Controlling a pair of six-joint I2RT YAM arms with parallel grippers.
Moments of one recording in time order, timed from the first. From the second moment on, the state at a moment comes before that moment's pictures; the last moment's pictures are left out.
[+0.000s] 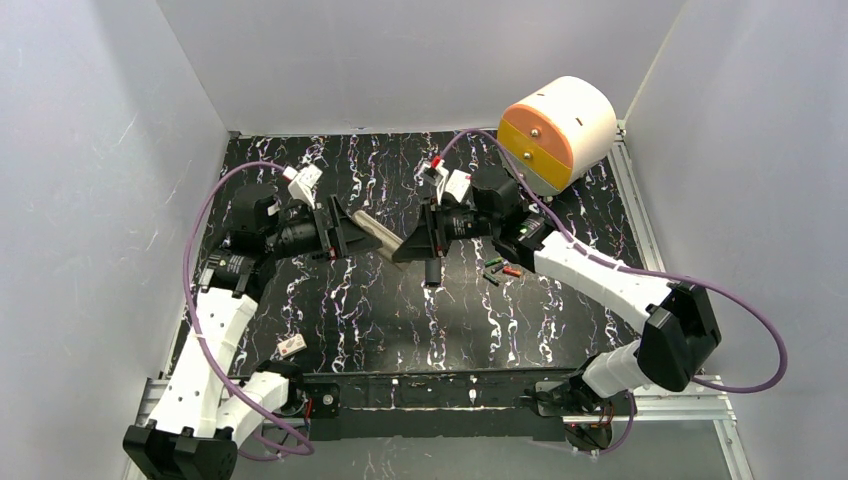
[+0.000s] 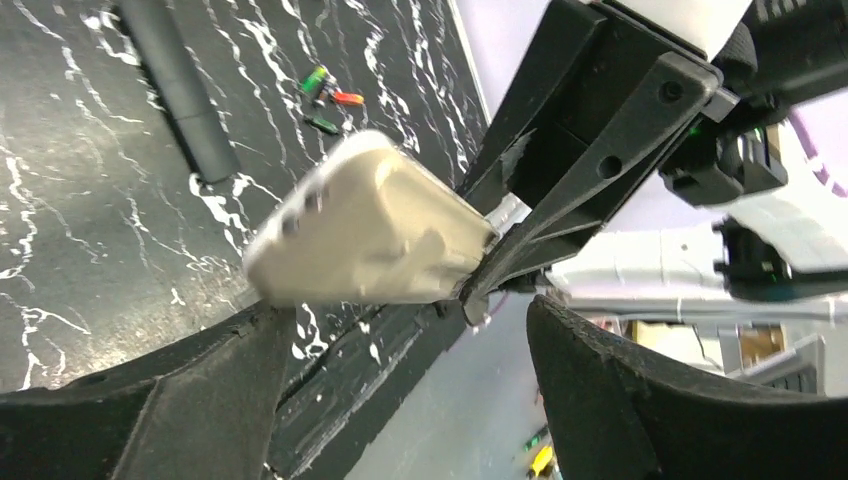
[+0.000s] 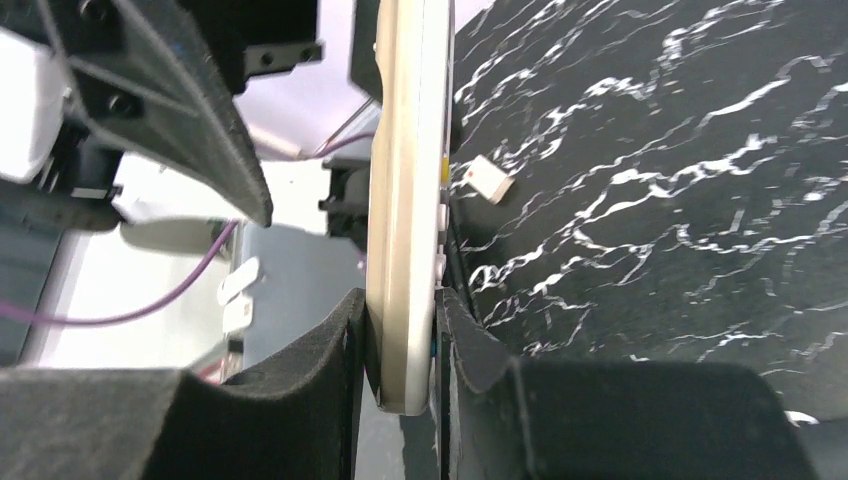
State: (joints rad) left arm -0.19 0.92 1.02 -0.60 0.76 -0.61; right arm 0.80 1.44 1.14 0.05 -0.75 0.59
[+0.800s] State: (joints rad) left arm -0.20 0.91 1.09 -0.73 1.15 -0.37; right arm 0.80 1.34 1.13 -0.07 -1.11 0.41
